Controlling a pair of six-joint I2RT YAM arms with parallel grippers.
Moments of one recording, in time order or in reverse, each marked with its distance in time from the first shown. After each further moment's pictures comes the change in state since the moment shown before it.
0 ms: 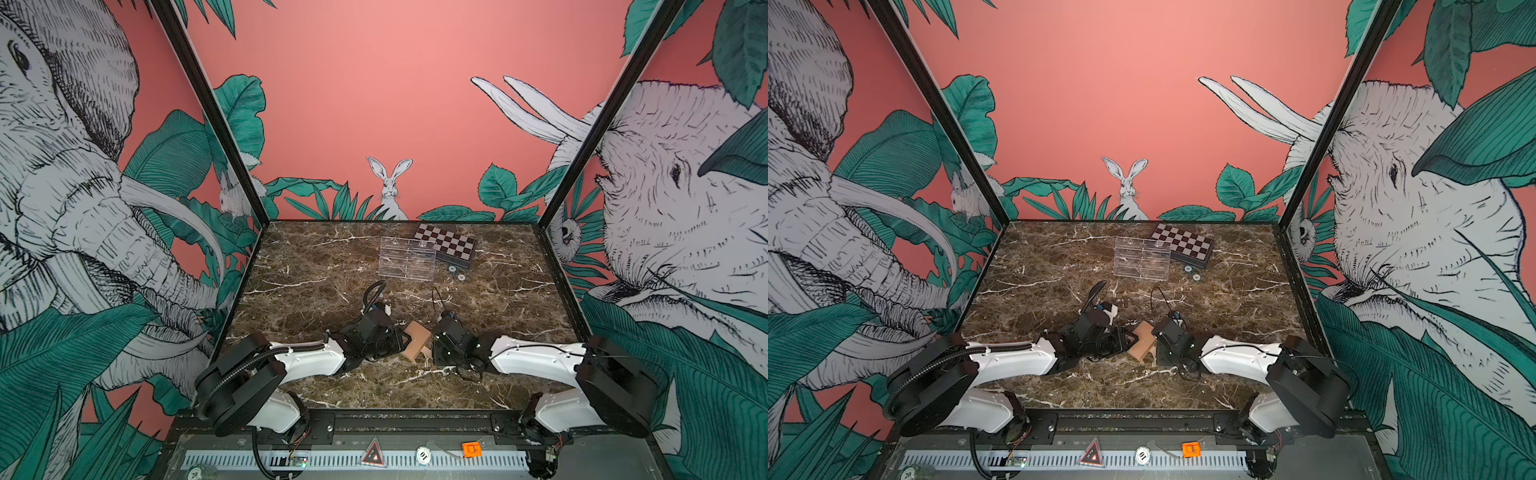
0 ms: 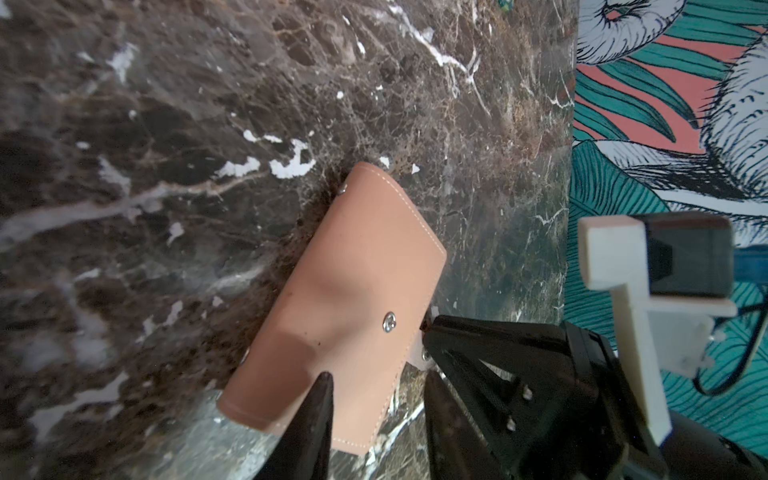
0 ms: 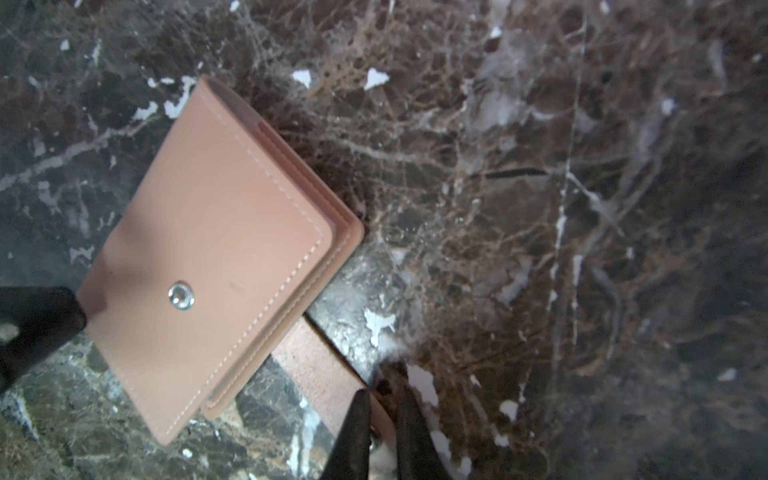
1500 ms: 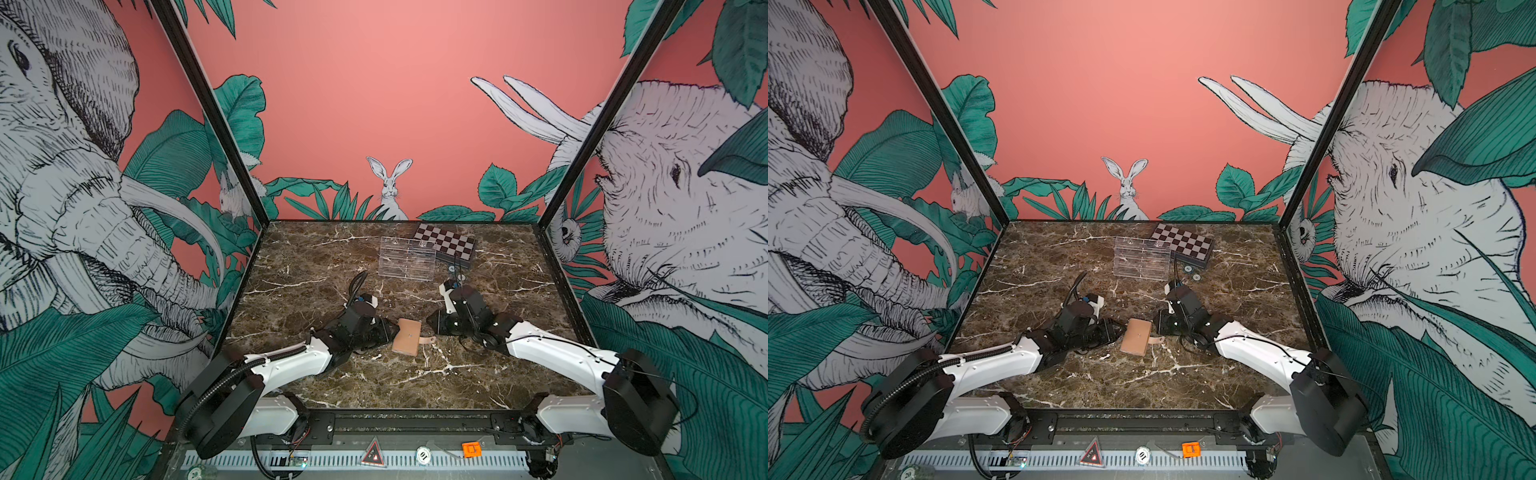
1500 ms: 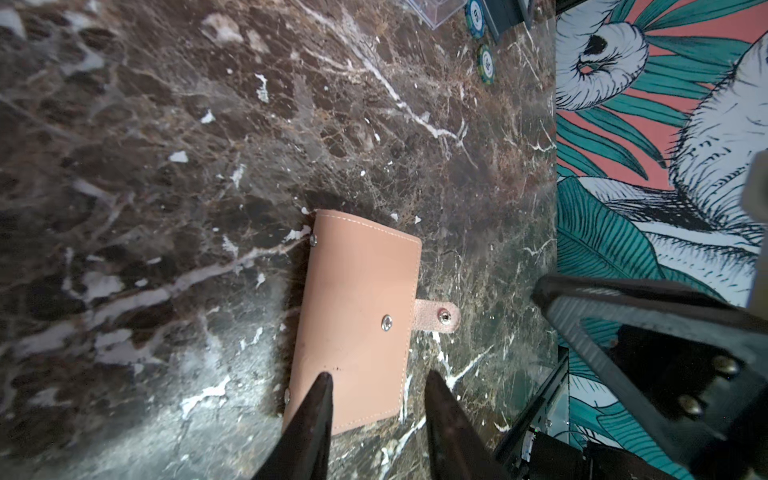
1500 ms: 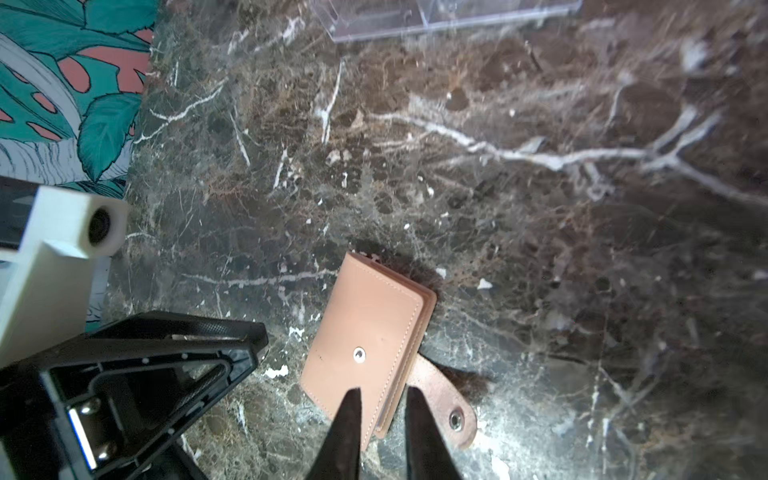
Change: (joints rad) left arm 0.122 -0.124 -0.015 -0.085 0.045 0.096; right arm -0.195 -0.128 0.077 0.100 -0.259 -0.105
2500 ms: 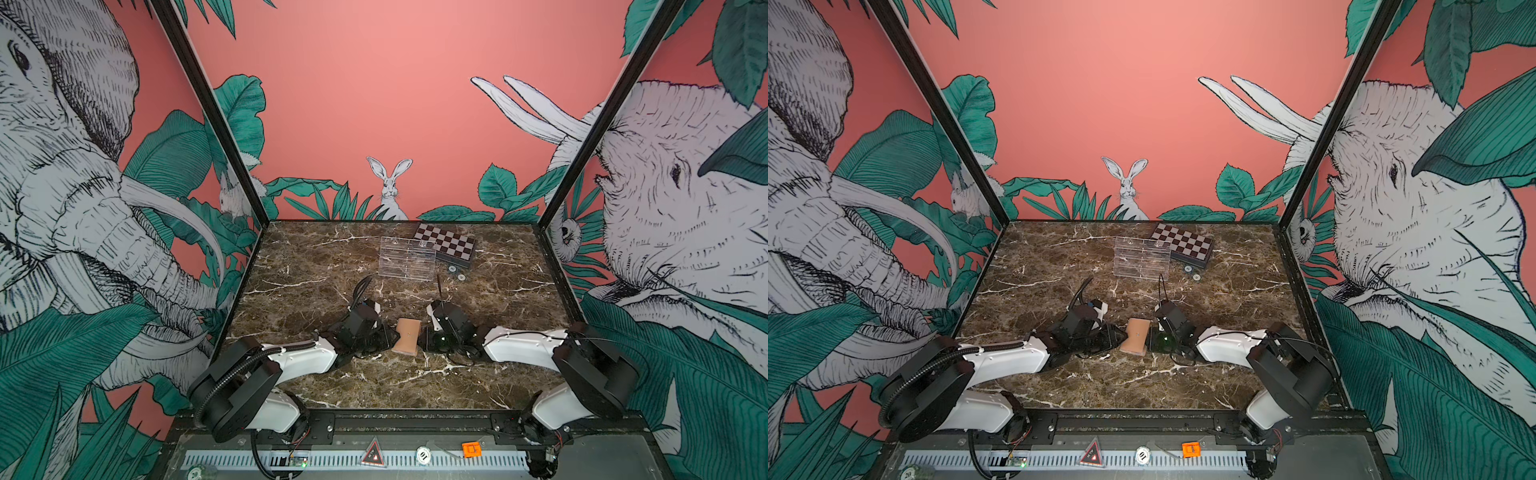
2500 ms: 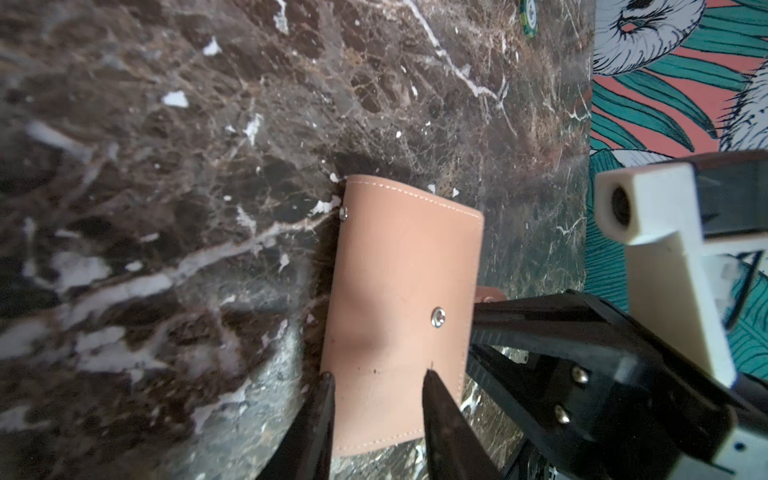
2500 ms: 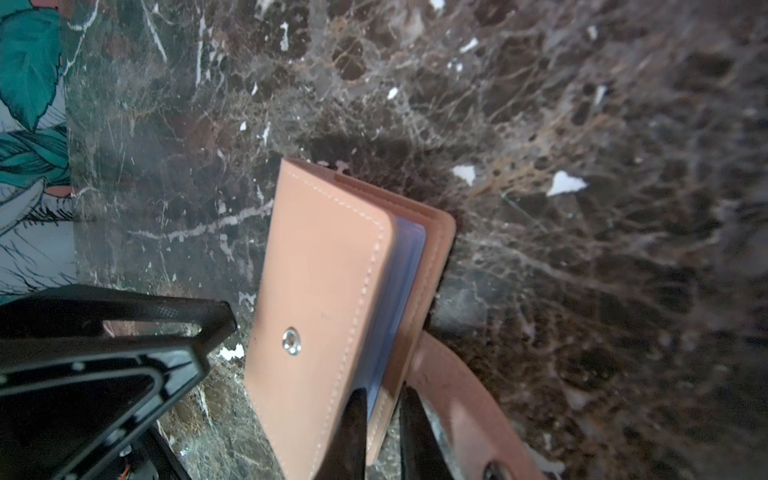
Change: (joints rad) left arm 0.000 0.089 -0.037 0.070 0.035 0.014; right arm 0.080 0.209 -0.082 0.213 -0.062 0.103
